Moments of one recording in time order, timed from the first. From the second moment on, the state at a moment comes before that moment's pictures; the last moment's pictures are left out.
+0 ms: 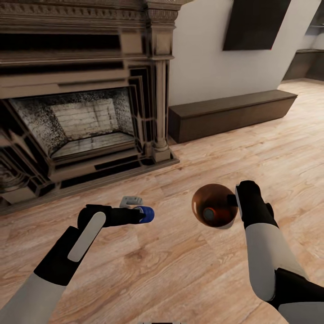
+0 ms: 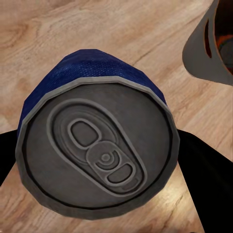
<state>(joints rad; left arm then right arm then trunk) -0.66 0.14 -0.37 -1.46 0.79 1.05 0.19 -0.99 0.02 -0.34 -0.90 0.47 1.05 0.04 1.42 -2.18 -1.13</state>
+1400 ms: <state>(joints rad) -0.66 0.17 -0.38 -1.47 1.04 1.05 0.18 -0.96 0.11 -0.38 -0.76 0.43 0.87 -0.35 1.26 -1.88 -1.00</state>
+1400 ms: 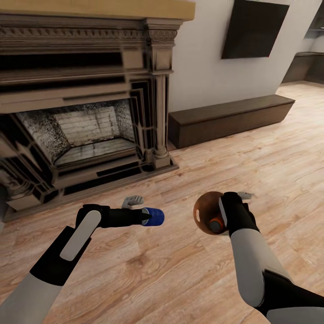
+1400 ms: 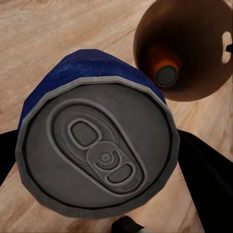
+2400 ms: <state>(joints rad) -0.66 0.17 -0.39 -1.47 1.05 1.05 0.18 -0.96 0.10 -0.42 -0.48 0.46 0.62 -0.36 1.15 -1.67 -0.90</state>
